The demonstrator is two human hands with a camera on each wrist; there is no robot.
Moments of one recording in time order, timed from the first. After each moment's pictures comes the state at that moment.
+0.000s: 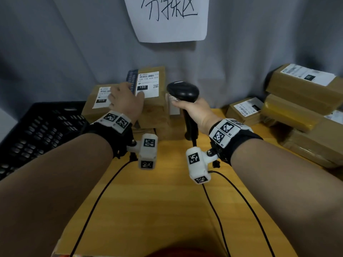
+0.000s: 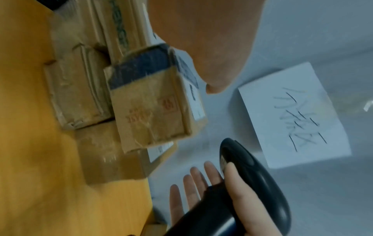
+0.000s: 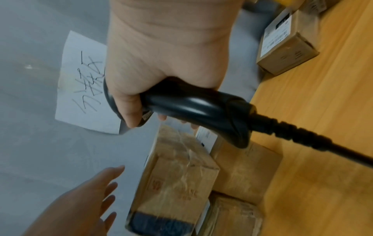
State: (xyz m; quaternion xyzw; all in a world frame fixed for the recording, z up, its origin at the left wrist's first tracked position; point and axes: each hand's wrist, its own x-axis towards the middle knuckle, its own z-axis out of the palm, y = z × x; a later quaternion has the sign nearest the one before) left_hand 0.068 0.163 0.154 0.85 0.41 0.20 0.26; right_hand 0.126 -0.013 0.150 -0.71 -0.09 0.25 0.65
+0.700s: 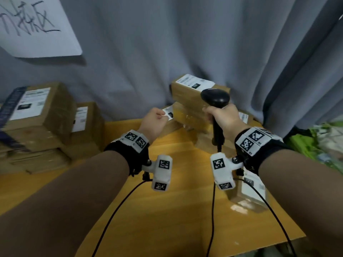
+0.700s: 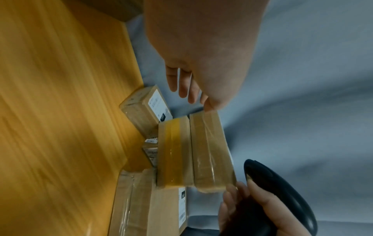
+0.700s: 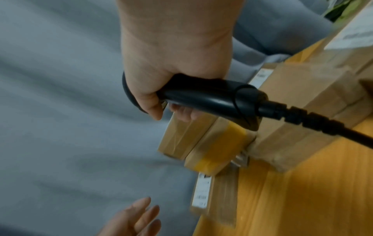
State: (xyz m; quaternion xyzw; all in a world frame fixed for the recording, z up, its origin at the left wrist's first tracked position) left_hand 0.196 -0.154 0.126 0.85 0.17 0.04 0.50; right_hand 0.245 -0.352 0.159 -0.79 0.06 0.07 0.60
